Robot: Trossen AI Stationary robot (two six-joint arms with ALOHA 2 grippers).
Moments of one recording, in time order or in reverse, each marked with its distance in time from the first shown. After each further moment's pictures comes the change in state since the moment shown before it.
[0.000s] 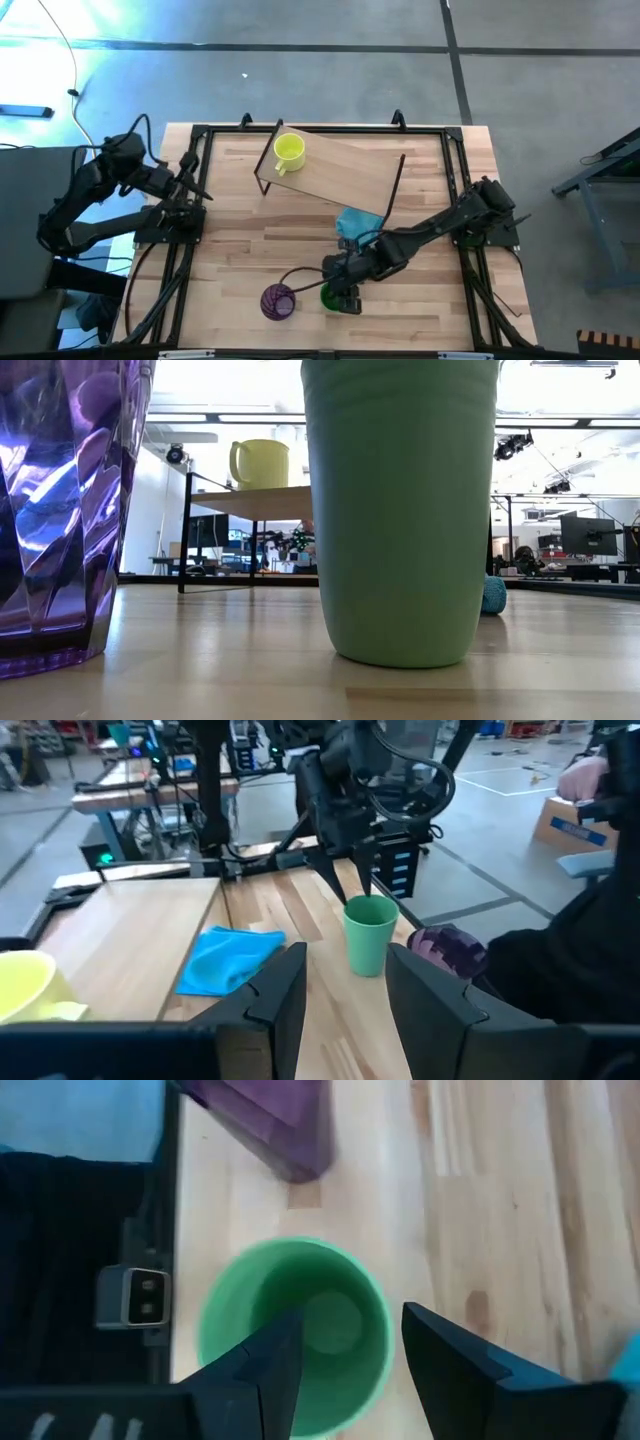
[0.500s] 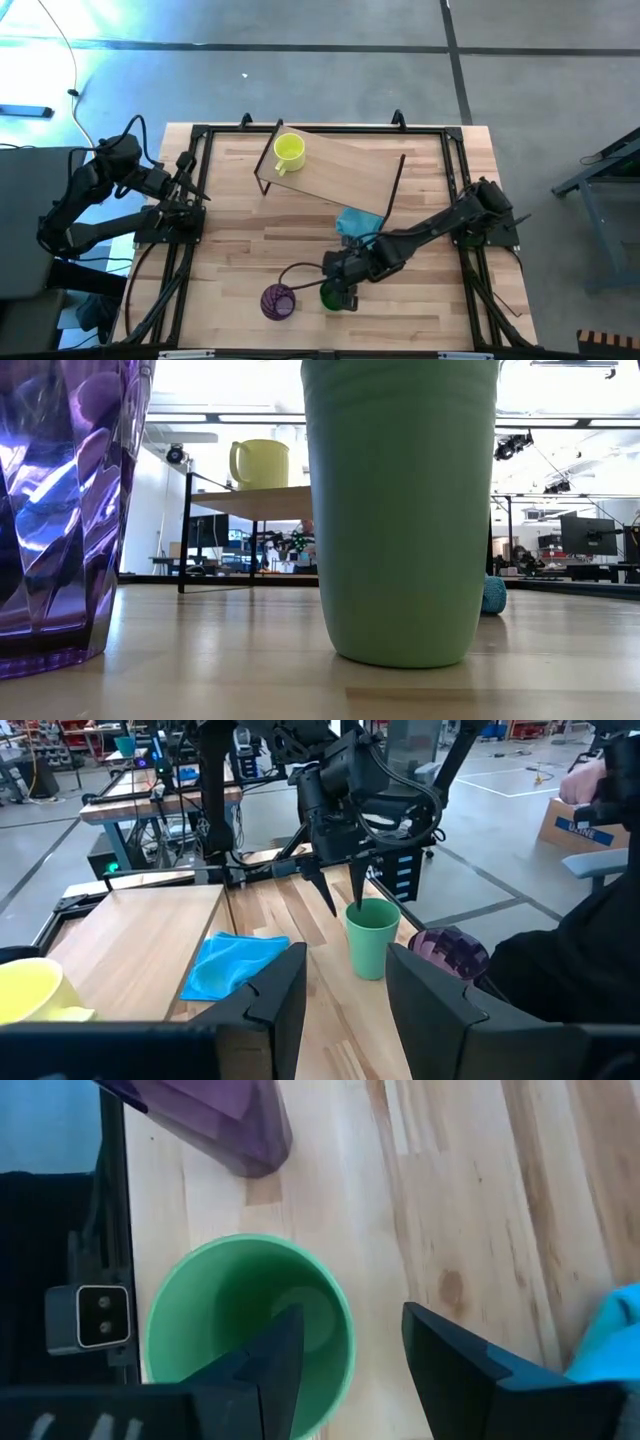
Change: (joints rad) left arm 0.000 -0.021 0.000 0.000 -0.002 0.004; right arm -0.003 0.022 0.000 -0.036 0.056 0.085
